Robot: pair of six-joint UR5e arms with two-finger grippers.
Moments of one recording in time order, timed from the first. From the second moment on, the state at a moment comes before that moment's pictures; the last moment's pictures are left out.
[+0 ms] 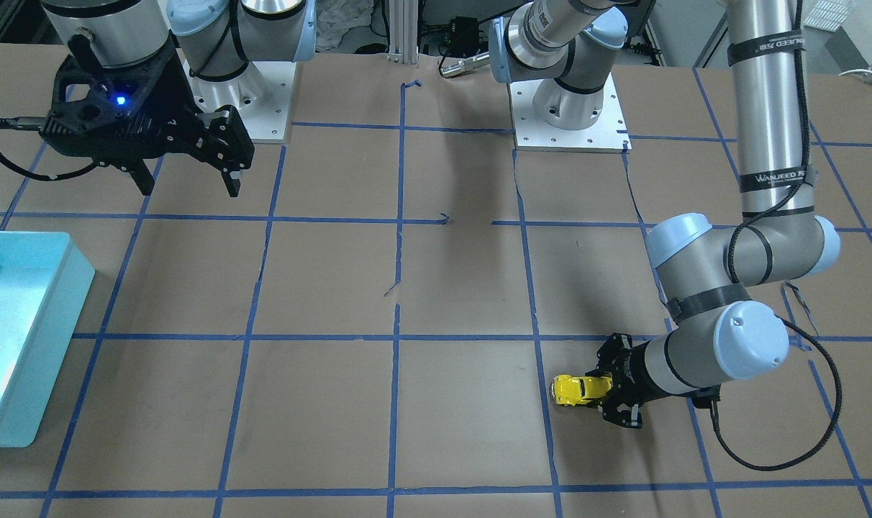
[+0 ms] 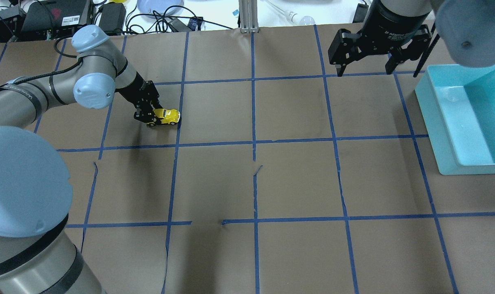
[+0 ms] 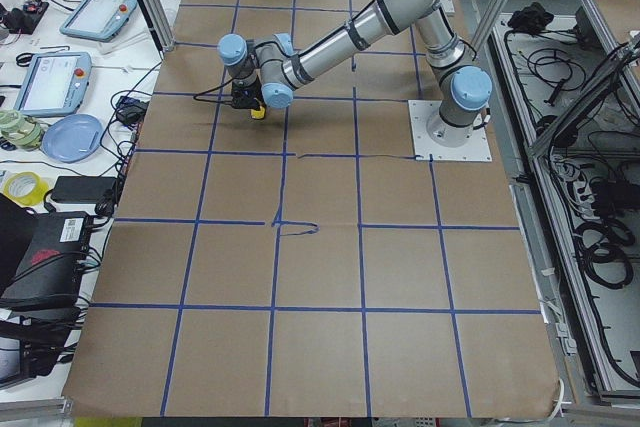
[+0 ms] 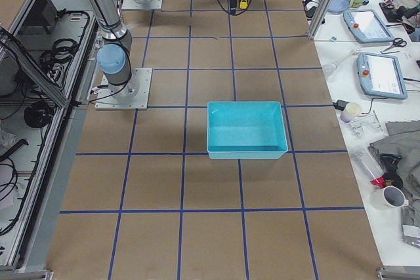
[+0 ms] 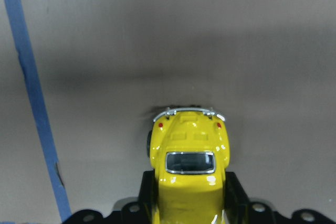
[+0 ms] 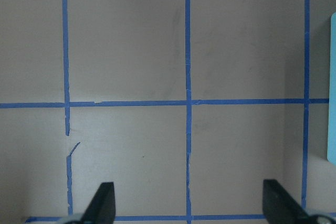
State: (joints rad) left arm -1.37 -2.17 -1.58 -1.08 1.38 -1.30; right arm 1.61 -1.55 1.51 -1.64 -1.57 0.05
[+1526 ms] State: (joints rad) left arm -1.33 -2.15 -1.58 -1.06 1.42 -1.24; right arm 1.62 -1.55 1.51 -1.64 -1.57 0.05
